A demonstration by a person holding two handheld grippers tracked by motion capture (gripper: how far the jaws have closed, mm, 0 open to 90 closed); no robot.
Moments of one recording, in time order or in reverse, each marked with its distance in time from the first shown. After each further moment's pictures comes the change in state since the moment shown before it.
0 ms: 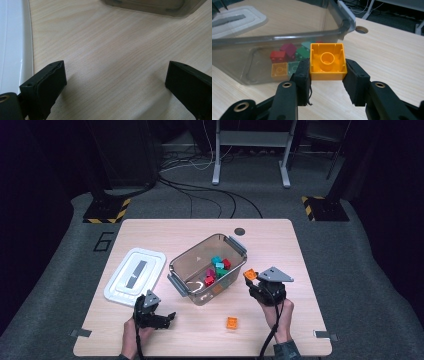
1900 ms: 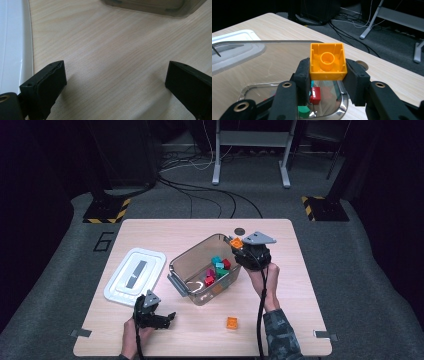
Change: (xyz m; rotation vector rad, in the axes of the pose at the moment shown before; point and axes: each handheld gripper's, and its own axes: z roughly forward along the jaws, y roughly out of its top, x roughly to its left) left arm 0.000 0.000 0.000 0.000 -0.001 0.000; right arm -0.003 0.089 0.048 -0.045 0.020 -0.064
